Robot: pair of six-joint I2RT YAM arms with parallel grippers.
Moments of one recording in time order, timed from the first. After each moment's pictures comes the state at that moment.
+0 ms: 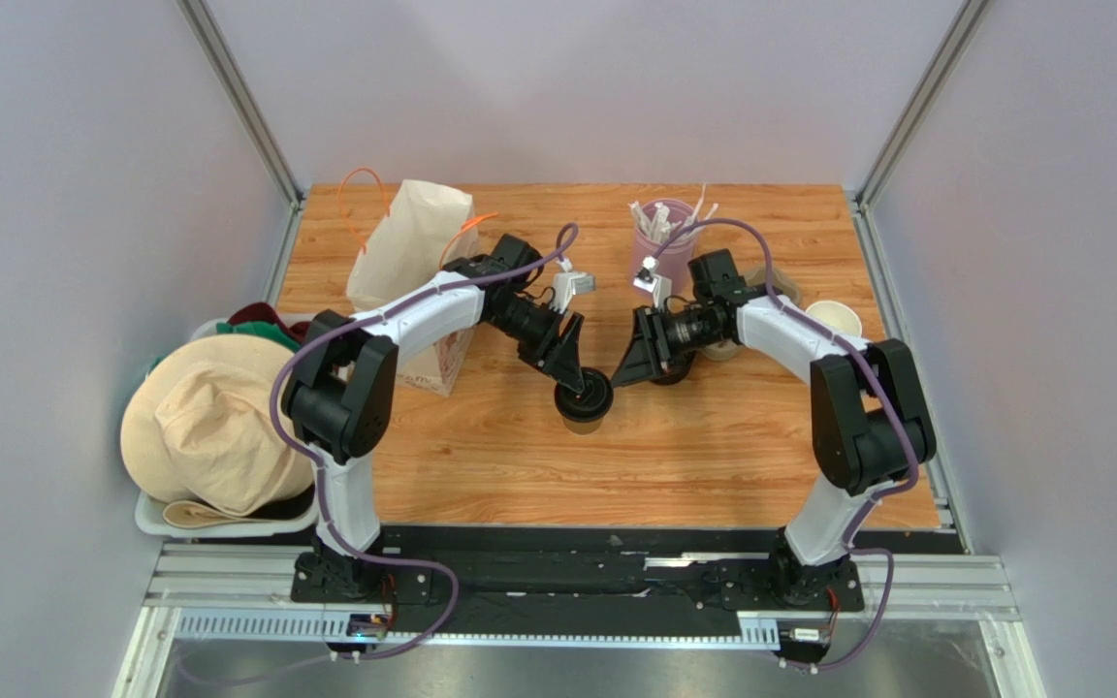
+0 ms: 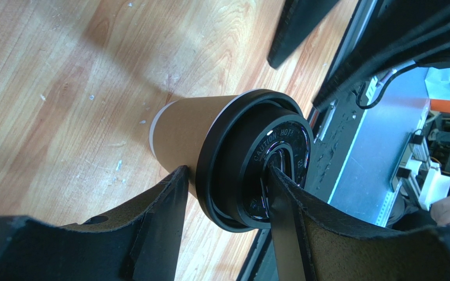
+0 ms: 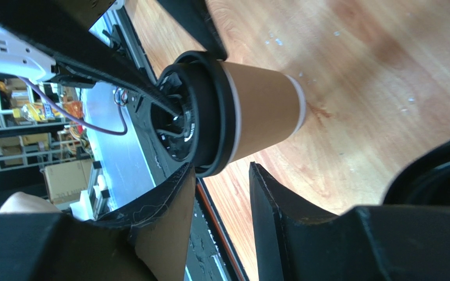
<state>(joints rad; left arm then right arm) -0.53 1.92 1.42 -0.68 0.83 0.09 0.30 1.73 1.12 -0.51 -0.99 0.04</state>
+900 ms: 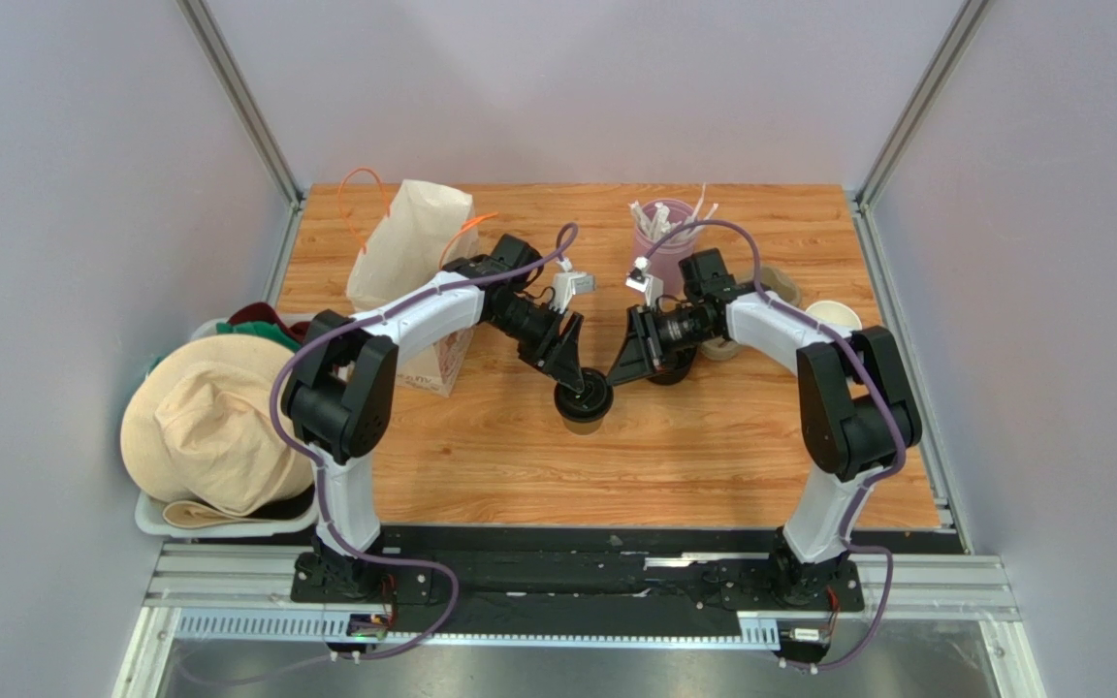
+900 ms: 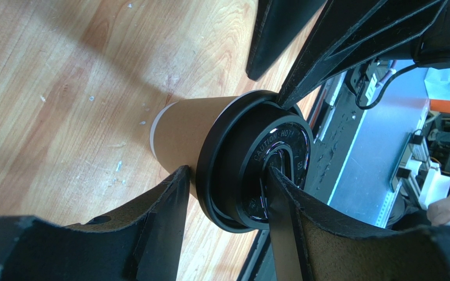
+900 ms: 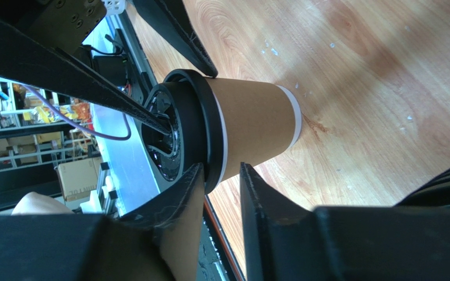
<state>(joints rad) -0.53 1.92 1.42 -0.67 0.84 0.08 0.32 1.80 1.16 -0.48 -1.00 0.07</state>
